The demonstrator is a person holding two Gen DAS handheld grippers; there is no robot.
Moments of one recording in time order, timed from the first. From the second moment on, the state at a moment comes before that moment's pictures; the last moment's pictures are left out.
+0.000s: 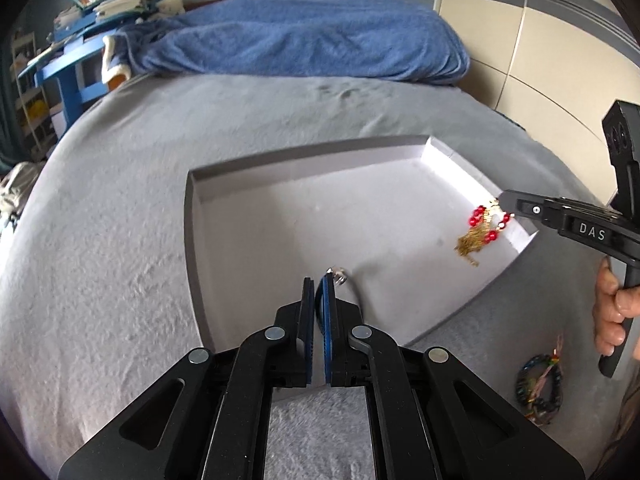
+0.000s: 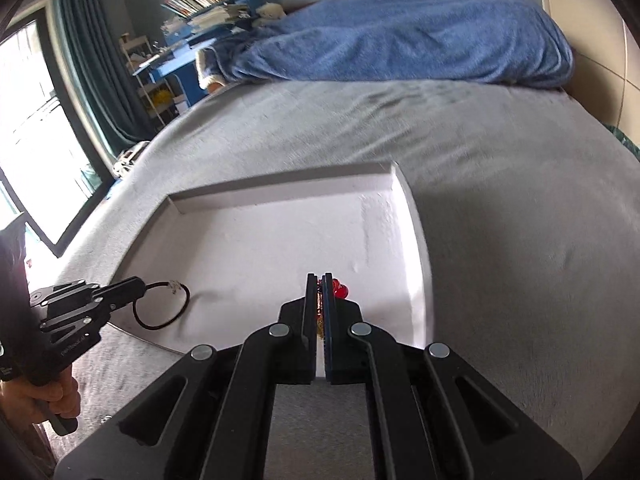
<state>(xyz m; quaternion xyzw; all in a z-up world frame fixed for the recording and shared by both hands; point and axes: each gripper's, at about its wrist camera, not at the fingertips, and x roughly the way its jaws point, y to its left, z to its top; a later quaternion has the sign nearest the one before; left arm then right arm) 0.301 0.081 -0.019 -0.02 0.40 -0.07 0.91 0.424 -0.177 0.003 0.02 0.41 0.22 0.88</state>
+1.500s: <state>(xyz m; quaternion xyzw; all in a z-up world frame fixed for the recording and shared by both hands) 0.156 0.054 0.006 0.03 0.38 -0.03 0.92 0.284 -0.223 0.037 0.07 0.36 0.23 0.90</state>
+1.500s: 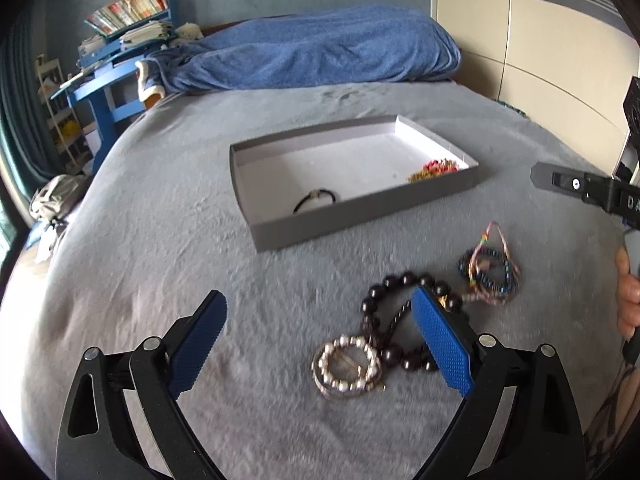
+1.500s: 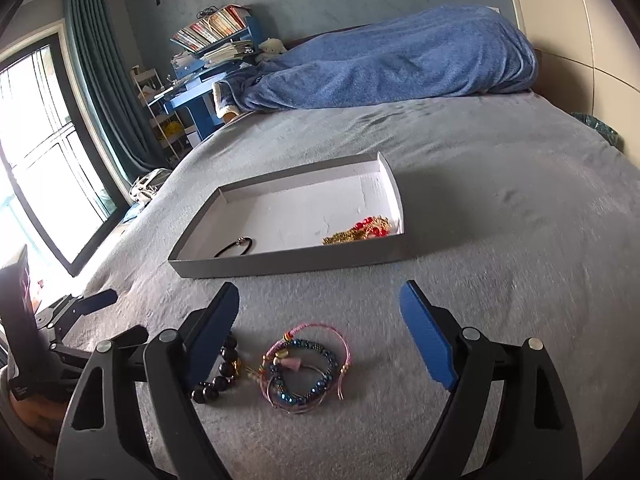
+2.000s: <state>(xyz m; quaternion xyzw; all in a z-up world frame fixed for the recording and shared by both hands) 0.149 0.048 -0.017 0.05 0.44 -0.08 0.89 0.278 -0.210 0.006 0.02 0.40 0.23 0.89</state>
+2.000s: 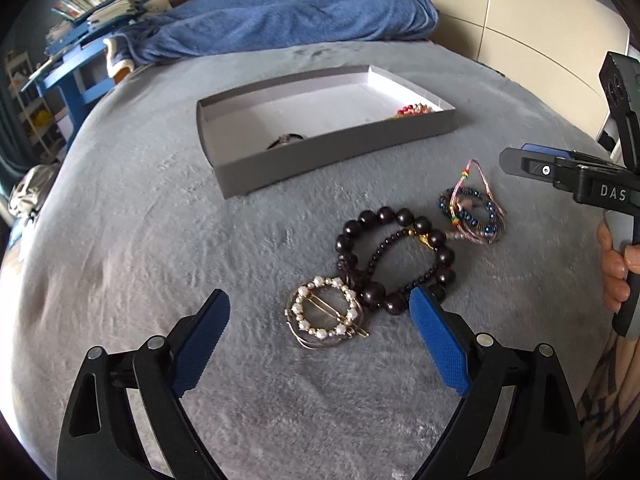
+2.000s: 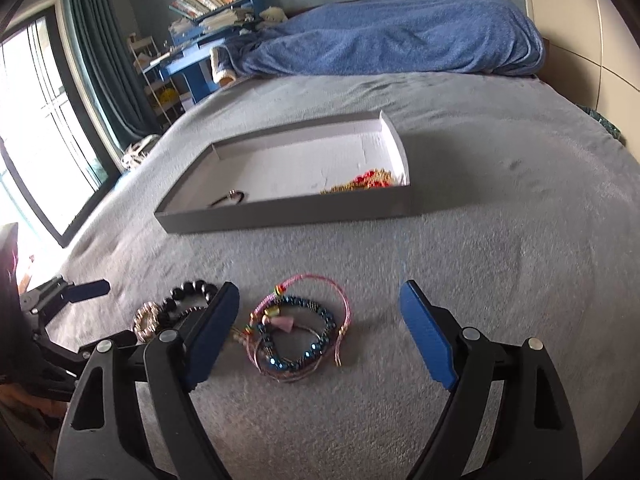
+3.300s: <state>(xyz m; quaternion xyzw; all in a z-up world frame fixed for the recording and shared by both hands) 0.200 0.026 -0.017 0.00 0.40 -0.13 0.91 0.294 -0.208 0.003 0.05 0.39 0.25 0.88</state>
